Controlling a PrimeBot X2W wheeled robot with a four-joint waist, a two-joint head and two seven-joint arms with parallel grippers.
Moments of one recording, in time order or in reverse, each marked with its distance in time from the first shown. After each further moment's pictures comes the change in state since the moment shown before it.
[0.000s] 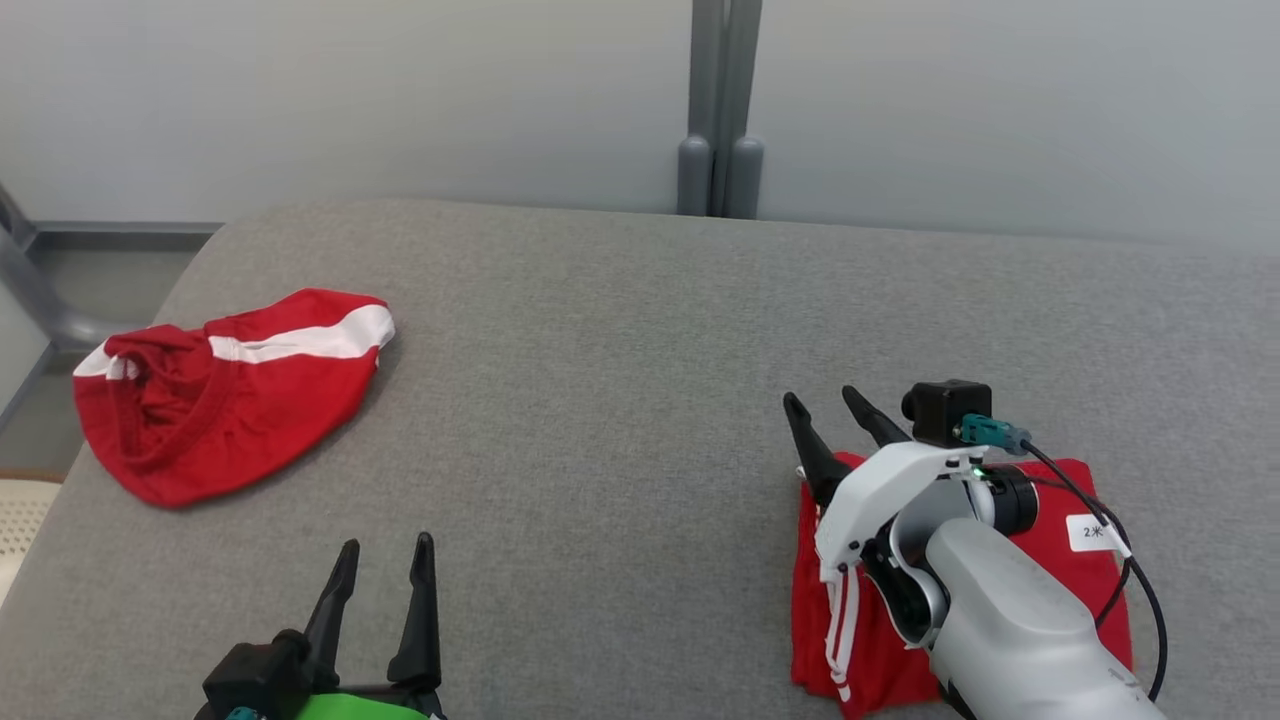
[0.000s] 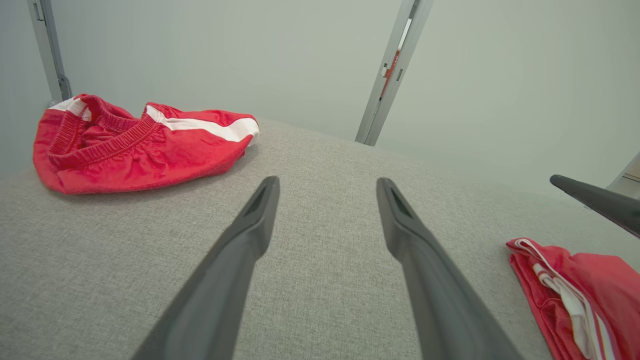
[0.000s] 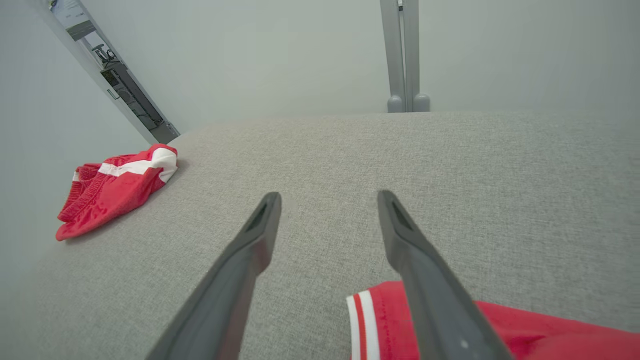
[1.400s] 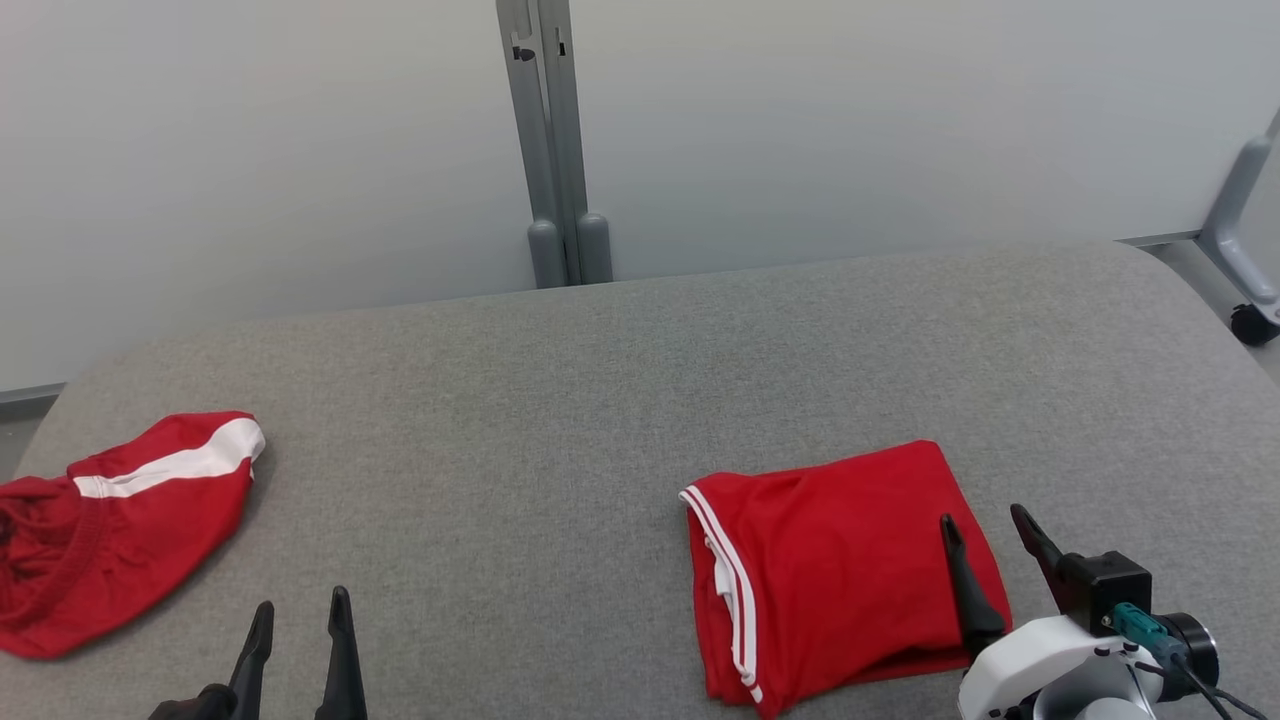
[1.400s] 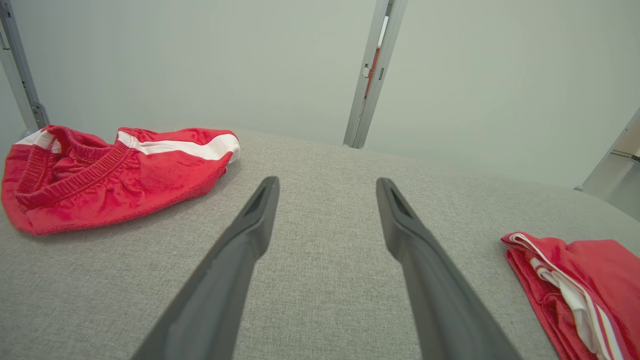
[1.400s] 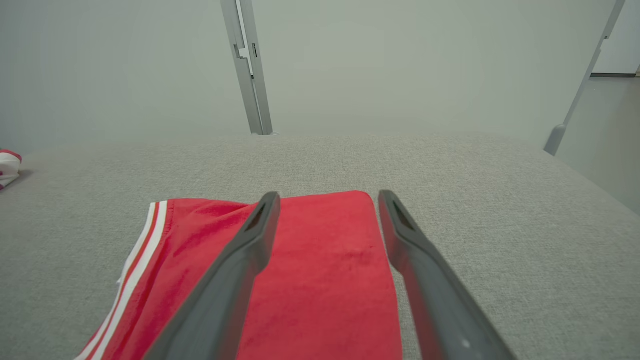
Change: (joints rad) left arm 0.068 0.000 0.153 0.027 0.048 0.001 0.000; right arm 0.516 -0.051 -0.381 -0.495 -0.442 0.000 -0.026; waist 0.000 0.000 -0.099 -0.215
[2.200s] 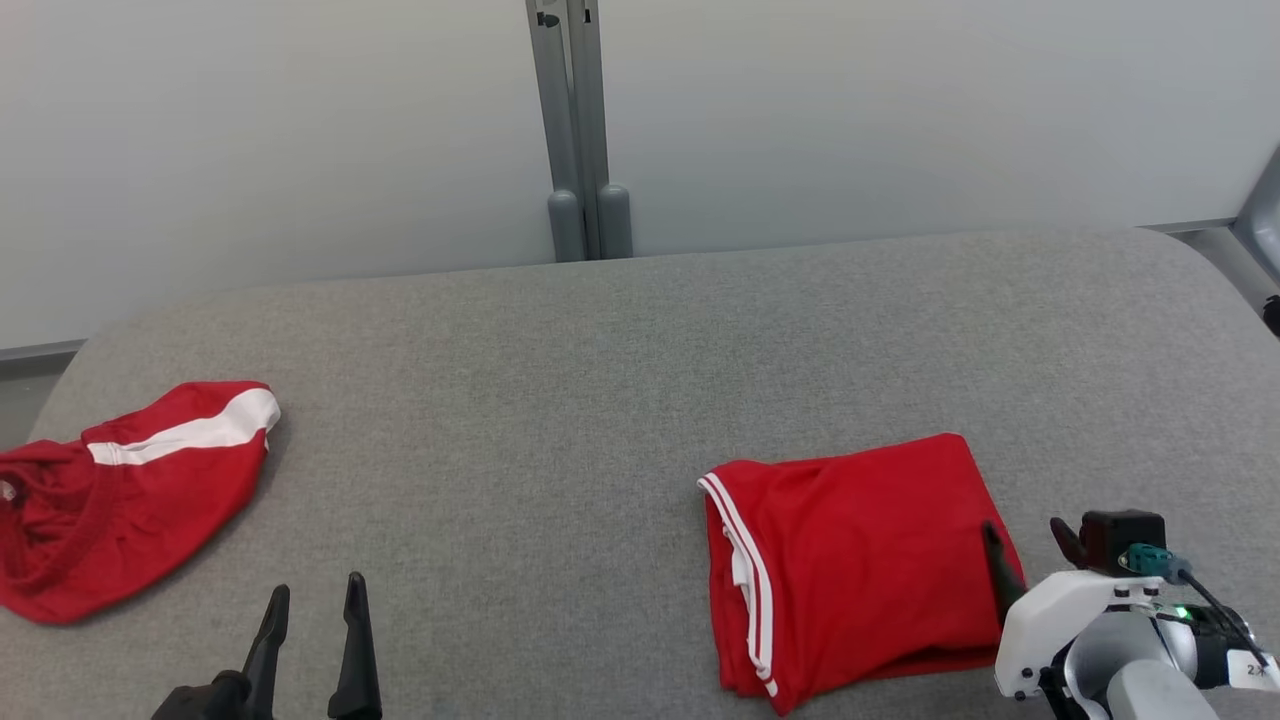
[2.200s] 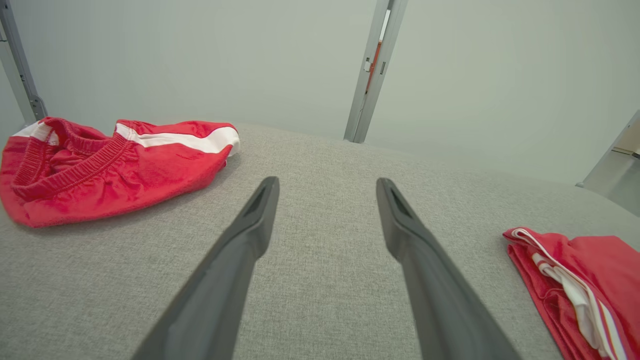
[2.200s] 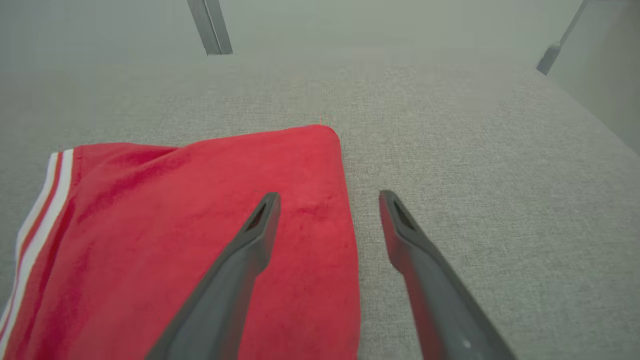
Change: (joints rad) left arm -0.011 0.000 -0.020 -0.010 0.003 -0.009 0.000; right arm -0.078 -0.011 -0.097 0.087 -0.026 0.000 0.232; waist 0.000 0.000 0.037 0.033
